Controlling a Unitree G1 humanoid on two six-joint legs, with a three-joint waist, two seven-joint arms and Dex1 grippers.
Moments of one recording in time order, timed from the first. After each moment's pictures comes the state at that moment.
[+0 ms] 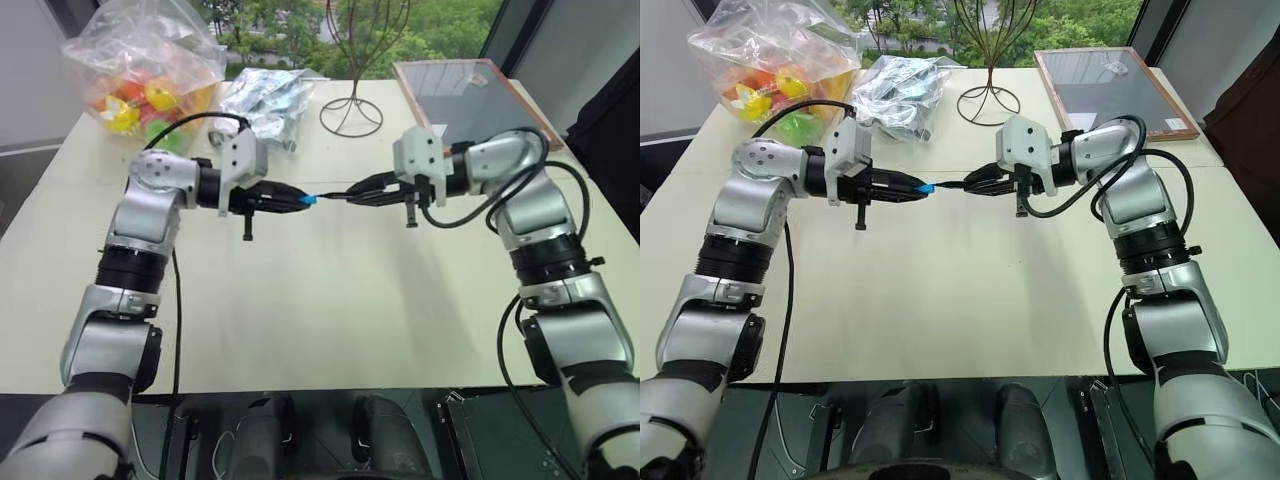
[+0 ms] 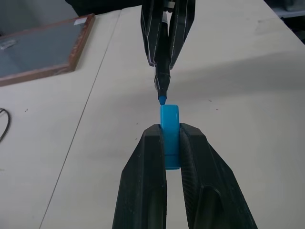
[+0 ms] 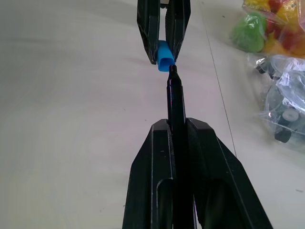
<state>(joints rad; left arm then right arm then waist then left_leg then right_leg) -0.91 0.54 -0.11 0.37 -0.20 0.14 -1.39 -0.98 -0.59 0.20 0.35 0.14 0.07 1.34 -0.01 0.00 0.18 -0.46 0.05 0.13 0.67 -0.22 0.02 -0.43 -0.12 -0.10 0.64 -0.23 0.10</state>
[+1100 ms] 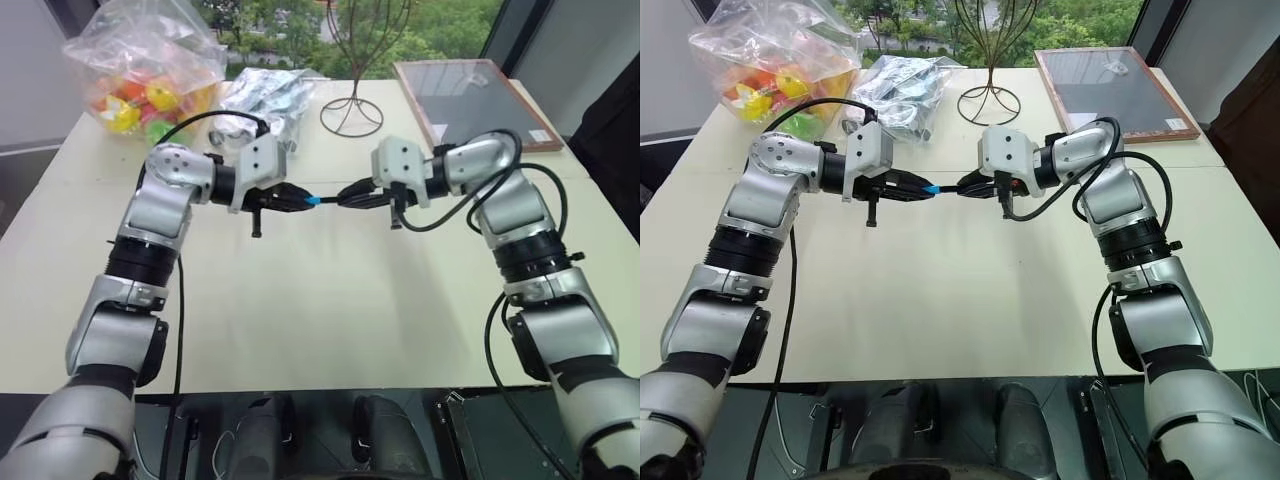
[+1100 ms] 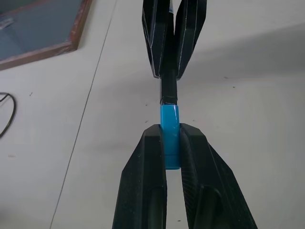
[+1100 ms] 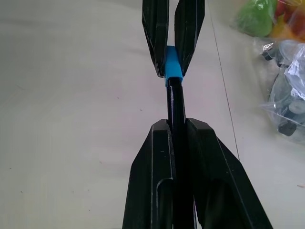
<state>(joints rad) -0.96 0.51 -0.18 0.41 -0.09 0.14 -1.35 -1.01 -0.52 0.23 0.40 0.02 0.05 1.31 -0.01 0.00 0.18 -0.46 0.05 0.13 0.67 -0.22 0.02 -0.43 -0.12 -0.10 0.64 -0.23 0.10</state>
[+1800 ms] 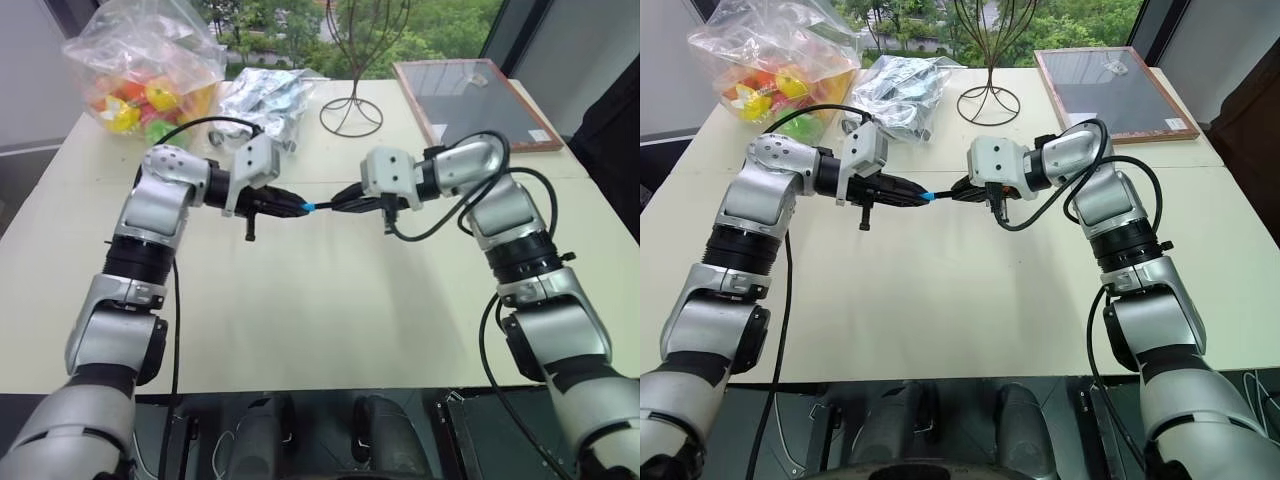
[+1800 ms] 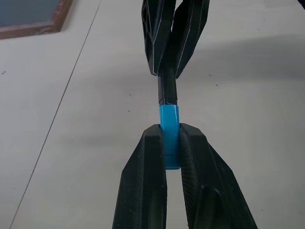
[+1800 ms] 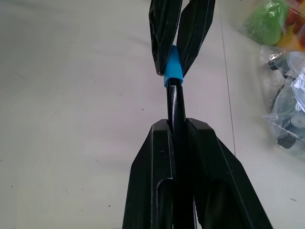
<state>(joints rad) -0.97 0.51 -0.16 0.43 -0.09 0.24 -1.42 -1.01 -0.50 0.25 0.40 -0.04 -0.03 1.32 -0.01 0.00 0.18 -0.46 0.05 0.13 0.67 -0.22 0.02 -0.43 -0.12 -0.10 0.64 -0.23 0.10</state>
